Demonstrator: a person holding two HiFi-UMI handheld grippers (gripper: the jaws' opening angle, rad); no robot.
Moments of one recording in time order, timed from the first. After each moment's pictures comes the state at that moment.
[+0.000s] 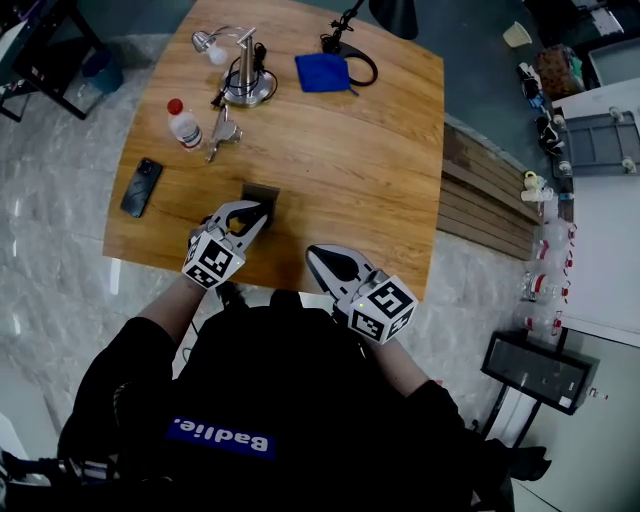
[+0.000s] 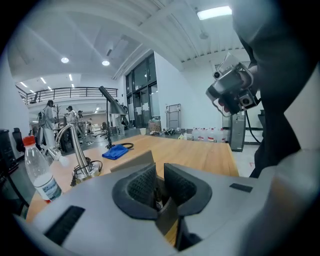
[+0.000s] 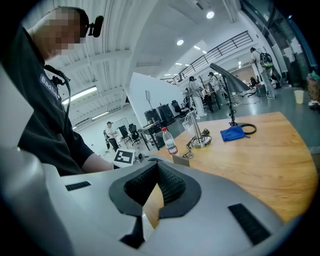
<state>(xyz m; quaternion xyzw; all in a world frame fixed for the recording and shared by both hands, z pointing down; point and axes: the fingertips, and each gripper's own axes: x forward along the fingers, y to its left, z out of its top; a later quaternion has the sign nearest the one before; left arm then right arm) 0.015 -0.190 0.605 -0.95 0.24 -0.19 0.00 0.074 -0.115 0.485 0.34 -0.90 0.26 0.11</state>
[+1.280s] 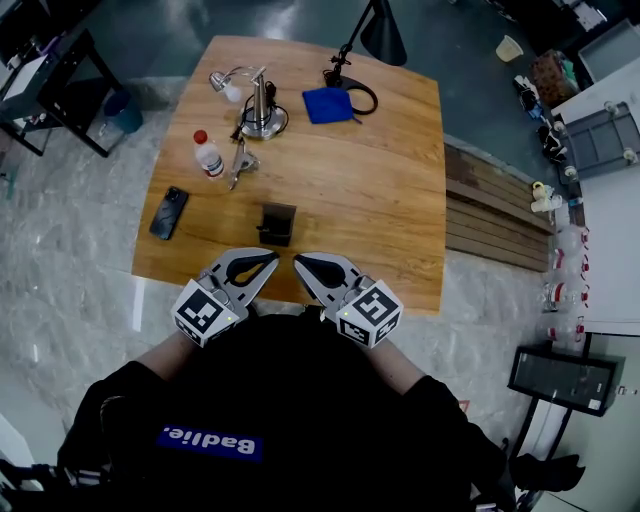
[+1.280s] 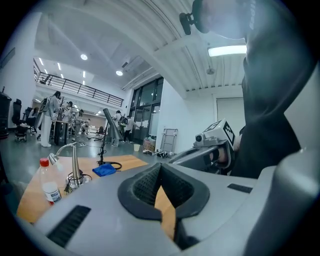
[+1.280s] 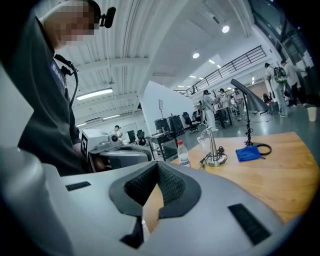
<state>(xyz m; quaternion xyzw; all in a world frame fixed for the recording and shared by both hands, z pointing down) -0.011 -0.109 0.435 -0.97 0.21 -0.05 -0.06 0.014 -0.104 0.443 0.31 -0.93 0.18 0.07</state>
